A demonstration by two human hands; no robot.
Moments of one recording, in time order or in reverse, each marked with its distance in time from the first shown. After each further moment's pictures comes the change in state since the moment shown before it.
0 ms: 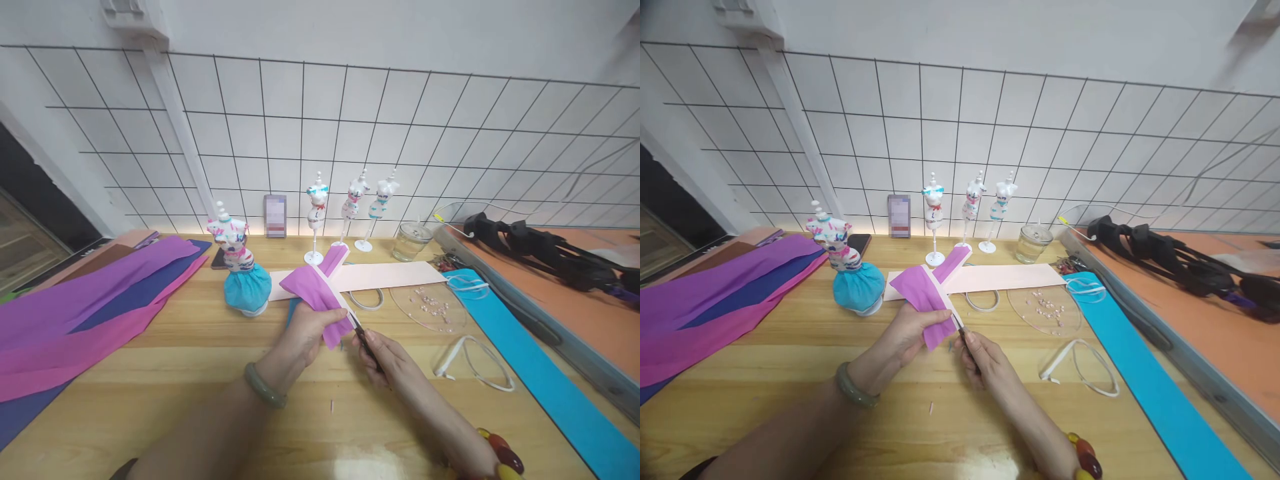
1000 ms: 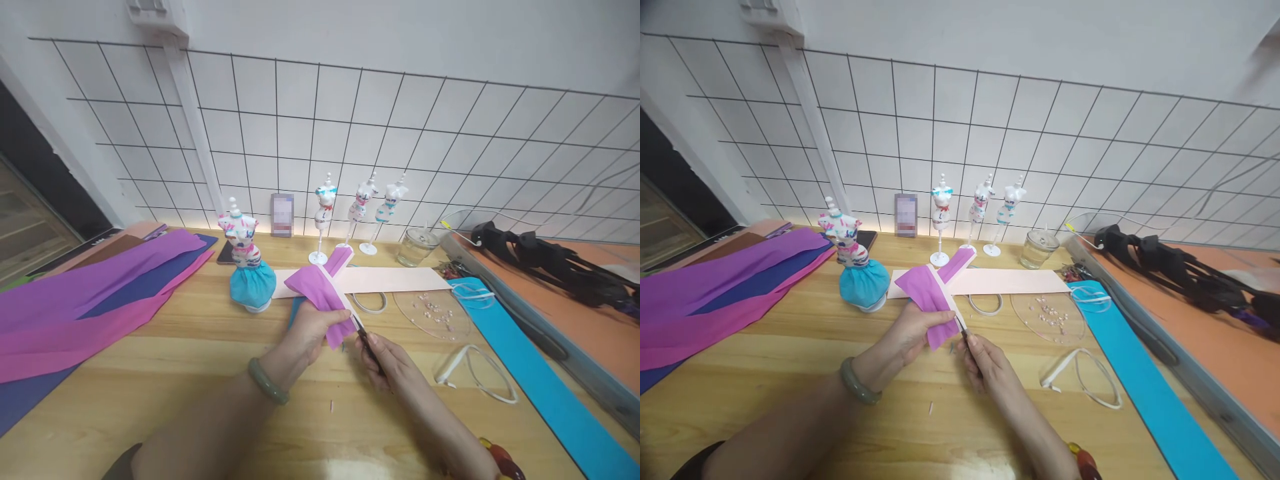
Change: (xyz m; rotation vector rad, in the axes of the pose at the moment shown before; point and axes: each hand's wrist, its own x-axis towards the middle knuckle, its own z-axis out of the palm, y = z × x) left_hand -0.001 -0.001 -0.001 0.017 0.023 -0.002; right_hand 0.000 0.002 0.000 -0.031 0.015 -0.016
